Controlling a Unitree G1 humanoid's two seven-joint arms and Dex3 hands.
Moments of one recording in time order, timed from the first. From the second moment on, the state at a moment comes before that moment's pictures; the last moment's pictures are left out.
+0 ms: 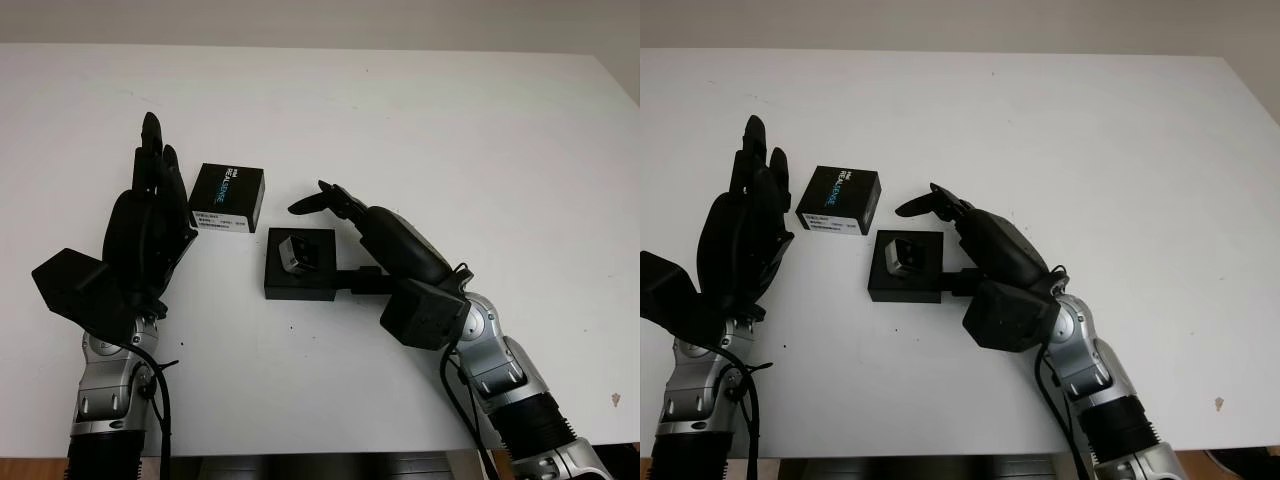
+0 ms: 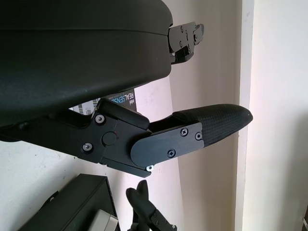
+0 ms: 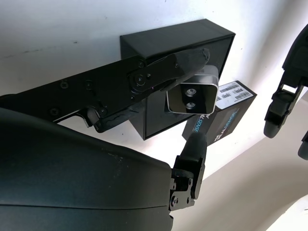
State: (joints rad) left arm -0.22 0.19 0.20 0.02 -0.18 -0.10 -0.18; right arm -0.36 -0.28 0.24 0.16 -0.38 -0.24 0.18
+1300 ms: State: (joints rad) left arm -0.22 0.19 0.20 0.02 -0.18 -0.10 -0.17; right arm -0.38 -0.28 0.25 0.25 -0.39 -0.33 0.14
